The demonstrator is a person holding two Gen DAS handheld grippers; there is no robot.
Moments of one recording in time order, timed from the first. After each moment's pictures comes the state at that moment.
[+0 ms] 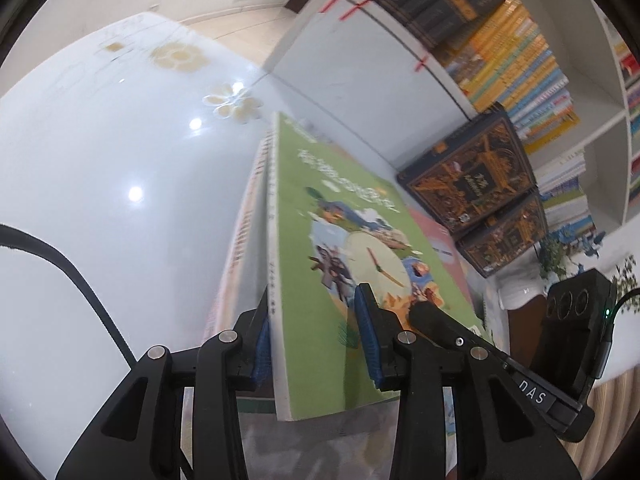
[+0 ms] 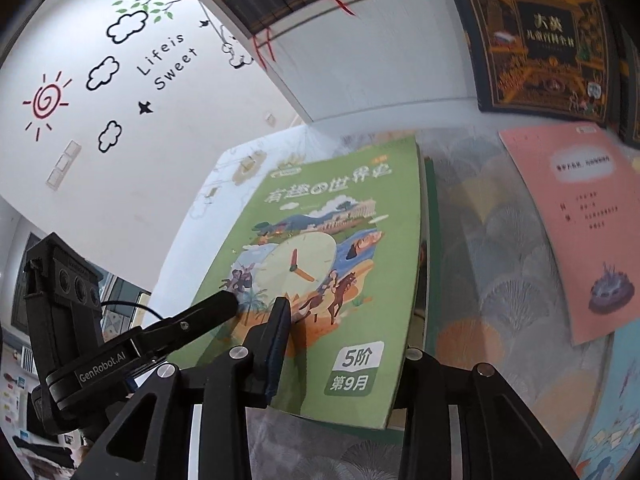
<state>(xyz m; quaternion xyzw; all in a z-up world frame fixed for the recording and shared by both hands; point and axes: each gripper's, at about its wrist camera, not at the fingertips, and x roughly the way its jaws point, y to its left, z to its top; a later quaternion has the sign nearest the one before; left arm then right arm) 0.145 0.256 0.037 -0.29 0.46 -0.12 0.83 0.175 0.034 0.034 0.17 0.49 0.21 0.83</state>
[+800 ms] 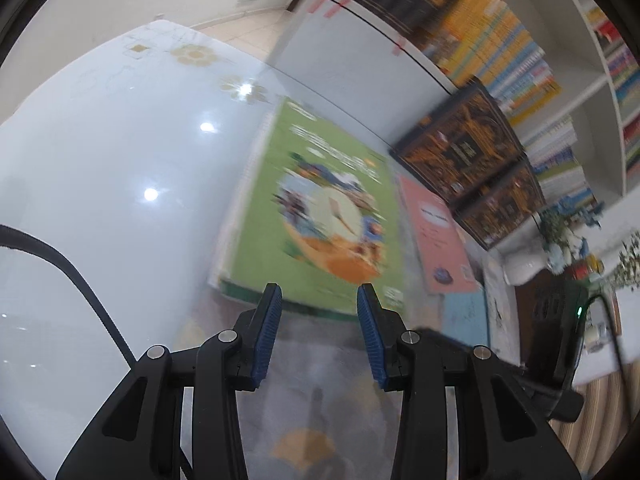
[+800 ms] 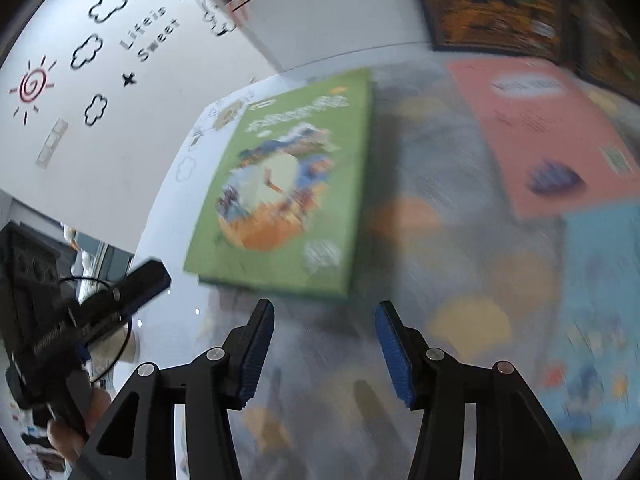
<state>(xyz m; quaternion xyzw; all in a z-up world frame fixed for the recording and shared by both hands) 0.072 0.231 0.063 -0.26 0.47 -0.11 0.84 0.104 -0.021 0.022 0.16 0.55 0.19 0.80</state>
